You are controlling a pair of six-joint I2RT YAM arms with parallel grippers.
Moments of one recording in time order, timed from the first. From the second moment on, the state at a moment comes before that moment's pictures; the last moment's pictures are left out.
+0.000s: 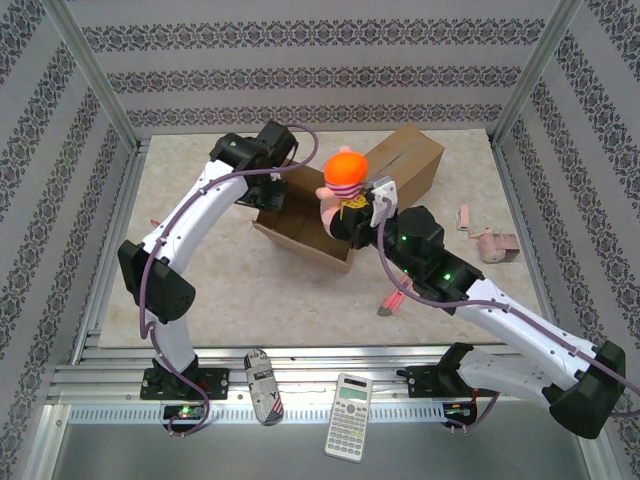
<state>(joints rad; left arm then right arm) -0.49 1.84 1.99 -1.42 -0.18 -0.34 0.76 0.99 0.86 0.02 0.11 0.24</state>
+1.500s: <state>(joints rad) 0.11 1.77 1.67 -0.83 0.53 -0.78 -0.06 1.16 1.04 -0.60 -0.01 0.47</state>
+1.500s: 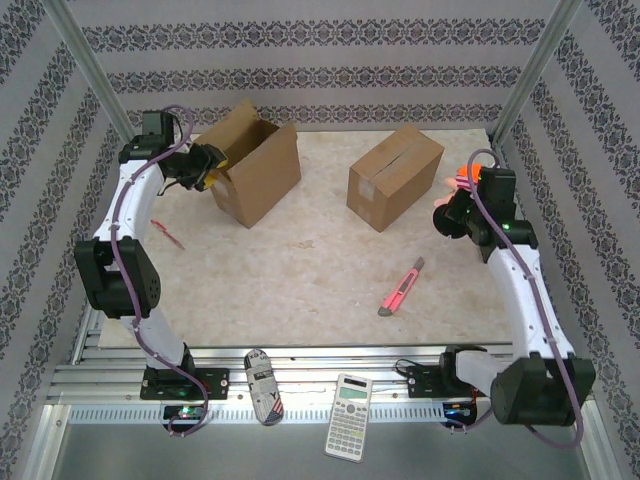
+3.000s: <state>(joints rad) -0.04 1.35 1.62 -1.05 0.48 -0.50 -0.07 1.89 1.27 -0.37 -0.18 0.45</state>
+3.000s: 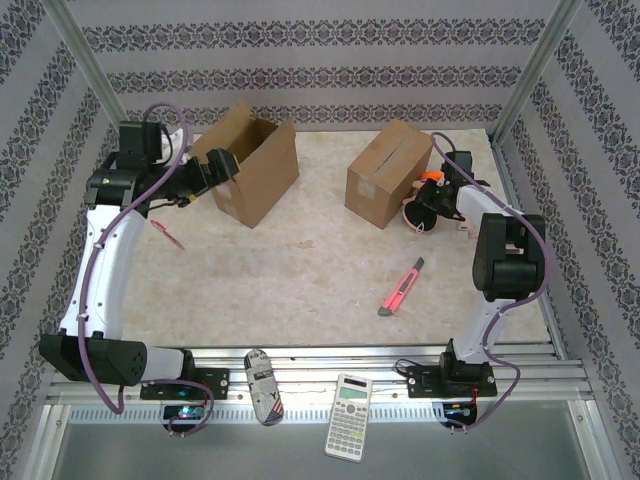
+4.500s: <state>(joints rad) -0.50 2.33 2.31 -0.64 0.40 -0.45 -0.08 2.06 1.74 -0.38 -0.32 0.45</state>
